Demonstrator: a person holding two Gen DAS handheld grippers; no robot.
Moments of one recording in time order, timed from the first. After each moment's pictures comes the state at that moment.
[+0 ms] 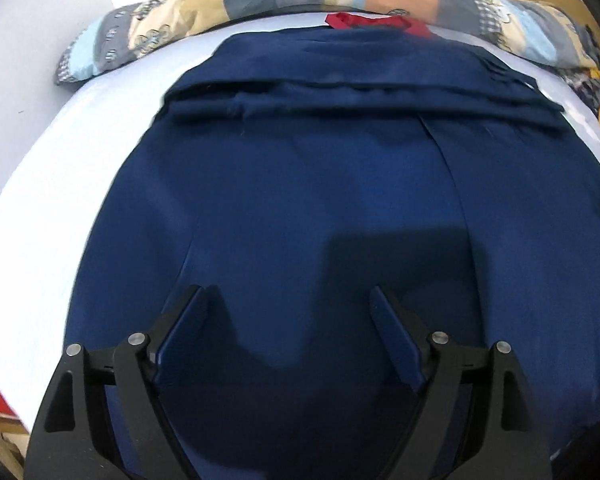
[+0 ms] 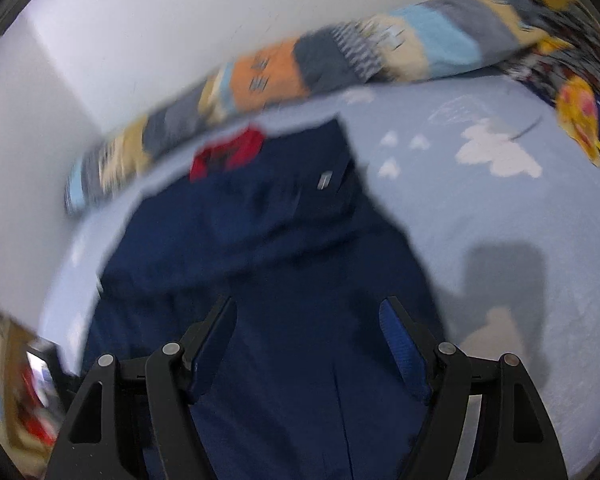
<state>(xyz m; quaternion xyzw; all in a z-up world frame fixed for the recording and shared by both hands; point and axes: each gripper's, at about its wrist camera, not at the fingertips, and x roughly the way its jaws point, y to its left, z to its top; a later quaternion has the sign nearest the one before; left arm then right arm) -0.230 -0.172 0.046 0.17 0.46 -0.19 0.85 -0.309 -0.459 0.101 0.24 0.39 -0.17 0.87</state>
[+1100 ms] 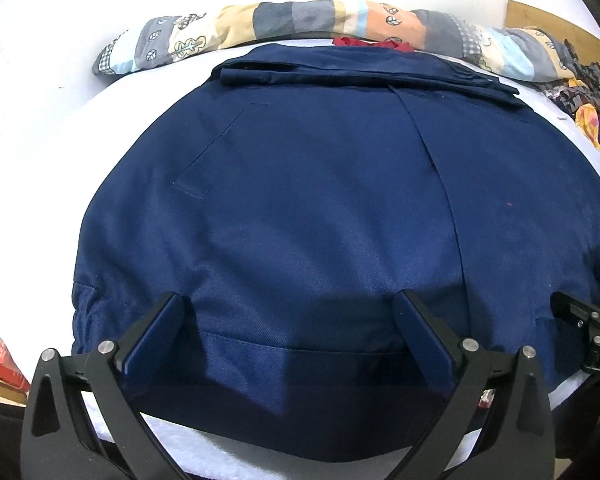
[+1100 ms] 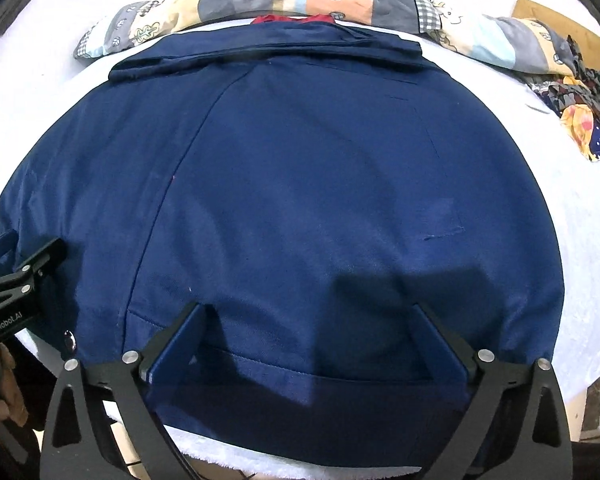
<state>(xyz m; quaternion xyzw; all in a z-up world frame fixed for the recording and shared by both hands) -0.334 -0.110 0.025 0.12 0.40 -0.19 0.89 -0.394 -0.290 0.003 0.08 0.47 -0.18 0.86</state>
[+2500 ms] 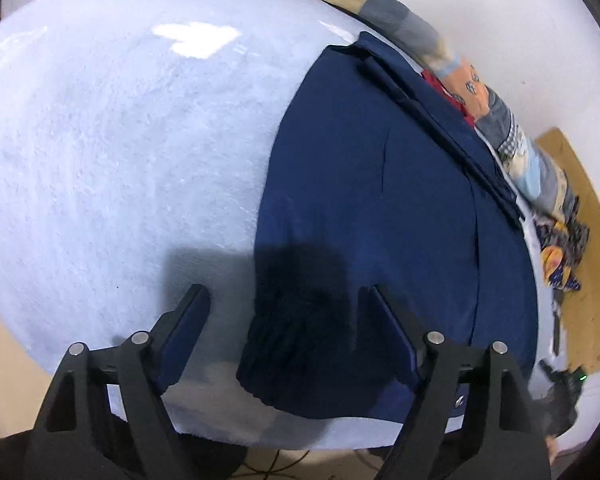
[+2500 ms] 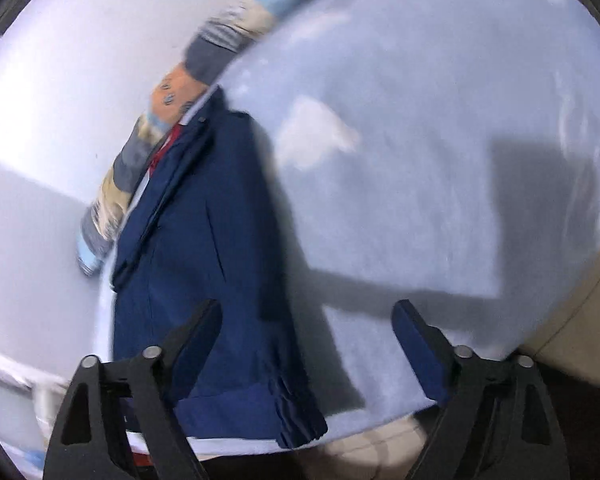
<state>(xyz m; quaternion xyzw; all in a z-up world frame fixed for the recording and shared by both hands) -0.260 0.031 0.027 -0.14 0.54 -0.20 0.81 -0.533 -0.465 0.006 0.50 0.33 -0.20 0.78</state>
